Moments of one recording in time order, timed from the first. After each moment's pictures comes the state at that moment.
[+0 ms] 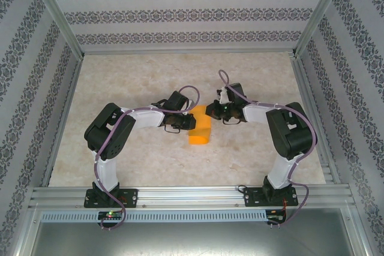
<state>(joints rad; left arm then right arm) -0.60 1.92 1.09 -0.19 0.33 -0.49 0.35 1.80 0.89 0.02 -0.61 0.68</state>
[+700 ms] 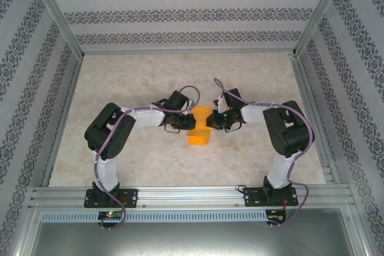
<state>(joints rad) -0.60 1.92 1.10 -0.22 0.33 -0.47 0.35 1.83 0.89 -0.18 -0.66 0.53</state>
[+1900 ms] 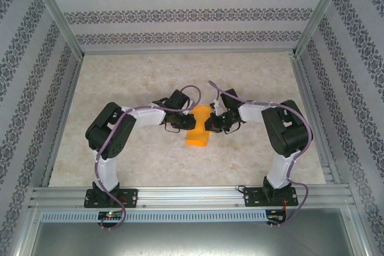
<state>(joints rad) -0.60 1.94 1.13 -0.27 0.33 -0.44 0.38 1.84 0.93 -0.31 -0.69 0.42</state>
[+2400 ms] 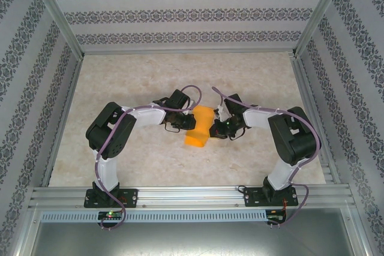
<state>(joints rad) -0.60 1.94 1.14 -0.28 0.33 -0.42 0.38 1.72 0.82 -0.38 -0.64 0.41</state>
